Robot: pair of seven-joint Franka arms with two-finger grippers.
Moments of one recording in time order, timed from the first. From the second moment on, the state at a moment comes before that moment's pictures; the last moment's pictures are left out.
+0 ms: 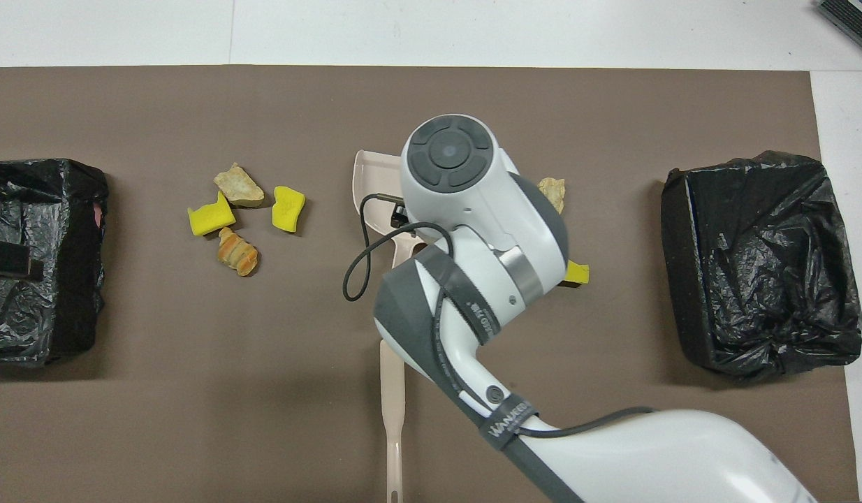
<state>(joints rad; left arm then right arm) 0.11 -0.12 -0.10 -1.60 -0.05 1.45 -0.02 0.47 0.53 0.16 -1.32 -0.10 1.81 0.97</state>
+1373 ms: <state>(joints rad) 0.11 -0.12 -0.12 -1.62 -0.05 1.46 -0.02 0.54 0.65 0.15 -1.33 -0.09 1.90 1.11</state>
